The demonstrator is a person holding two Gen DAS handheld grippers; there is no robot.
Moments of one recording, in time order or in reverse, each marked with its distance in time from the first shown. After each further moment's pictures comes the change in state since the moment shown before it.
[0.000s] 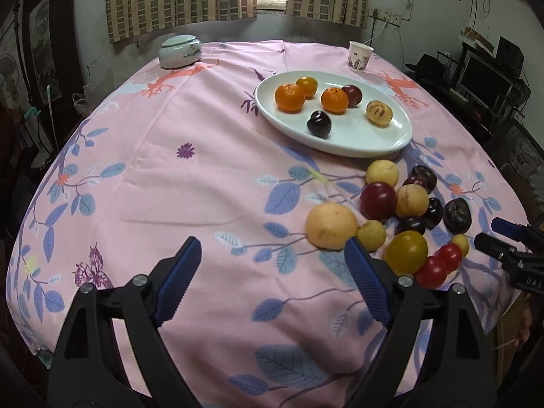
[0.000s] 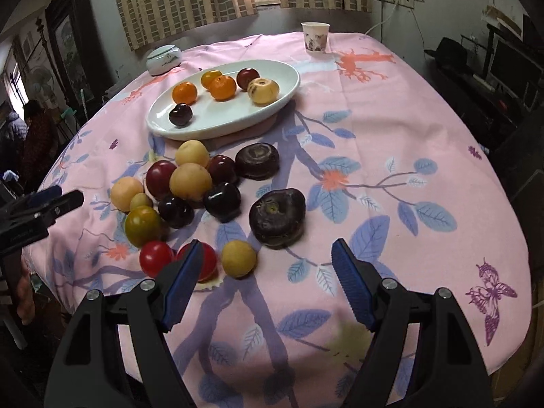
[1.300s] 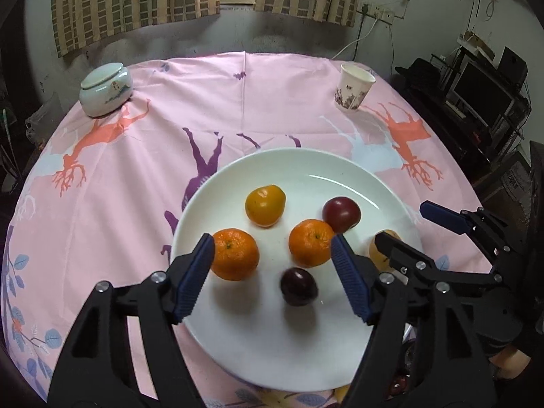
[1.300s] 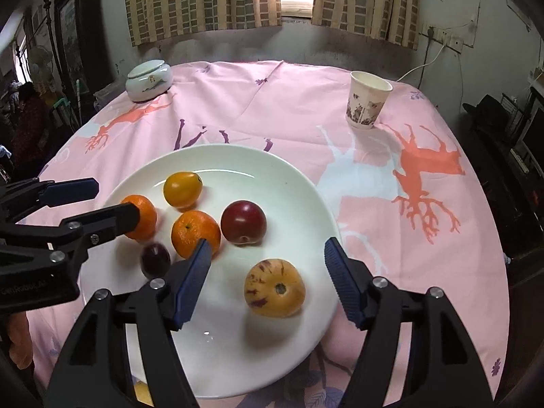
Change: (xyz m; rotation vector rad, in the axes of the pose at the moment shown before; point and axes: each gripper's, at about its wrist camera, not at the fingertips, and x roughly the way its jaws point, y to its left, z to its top) left arm 0.121 -0.047 0.213 0.034 0.044 -0.119; right arm 0.127 0.031 0.213 -0.167 -0.019 -0.028
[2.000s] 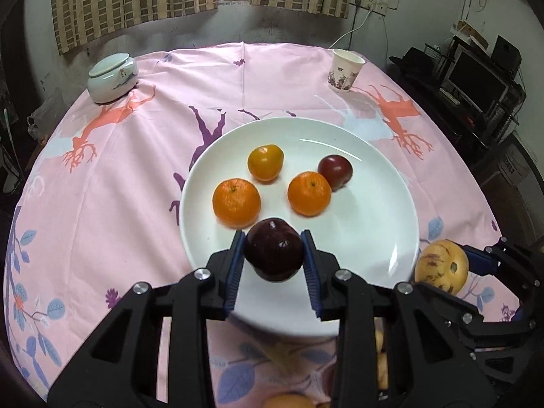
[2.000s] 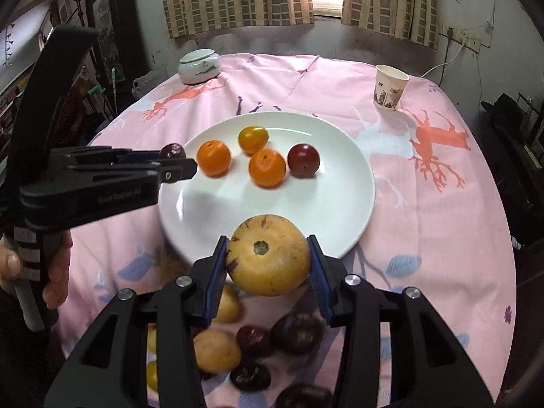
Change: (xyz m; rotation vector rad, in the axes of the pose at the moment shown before) left arm -0.010 0.001 -0.035 0.015 0.049 0.000; right arm -0.057 0.029 -0.054 -0.044 0.027 0.112
